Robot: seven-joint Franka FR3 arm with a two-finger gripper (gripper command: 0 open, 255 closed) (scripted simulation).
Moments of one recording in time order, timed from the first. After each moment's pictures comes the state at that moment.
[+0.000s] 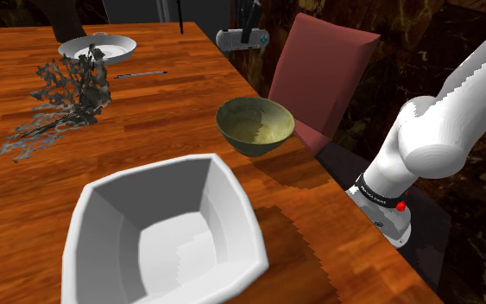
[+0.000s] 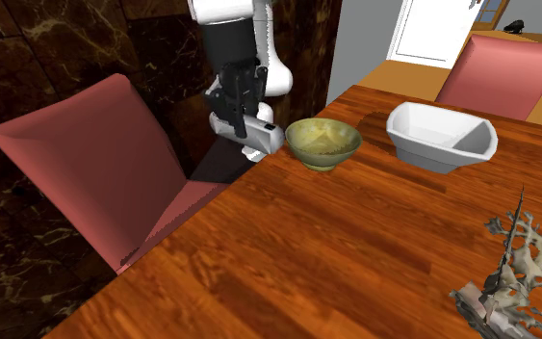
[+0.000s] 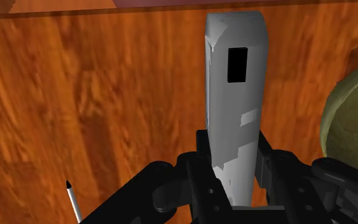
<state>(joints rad) 0.29 -0.15 -0.13 -1.84 0.09 1.71 -1.02</state>
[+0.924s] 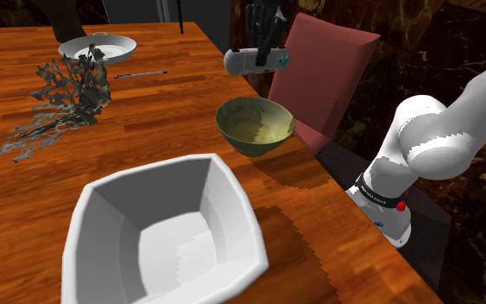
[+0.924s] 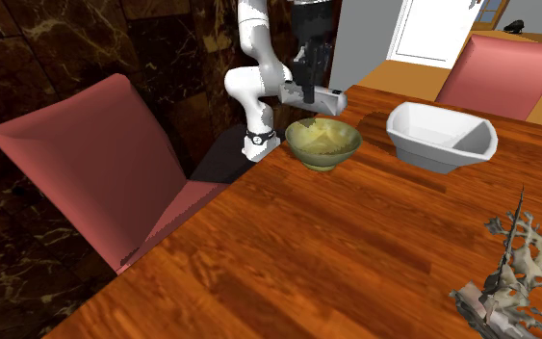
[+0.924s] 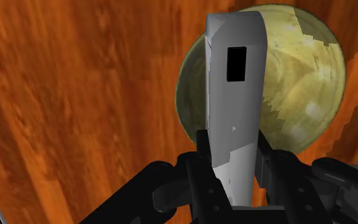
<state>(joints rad) 0.39 -0.47 0.06 -2.11 0.13 1.70 -0.74</state>
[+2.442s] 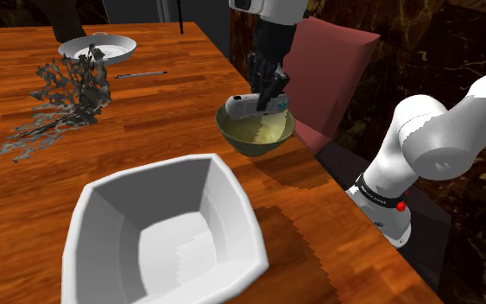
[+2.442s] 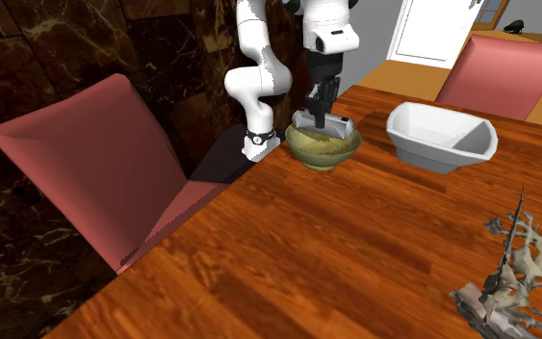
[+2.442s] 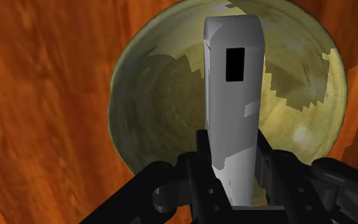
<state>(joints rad) 0.43 -0.55 0.13 -2.38 0.17 1.90 -0.67</state>
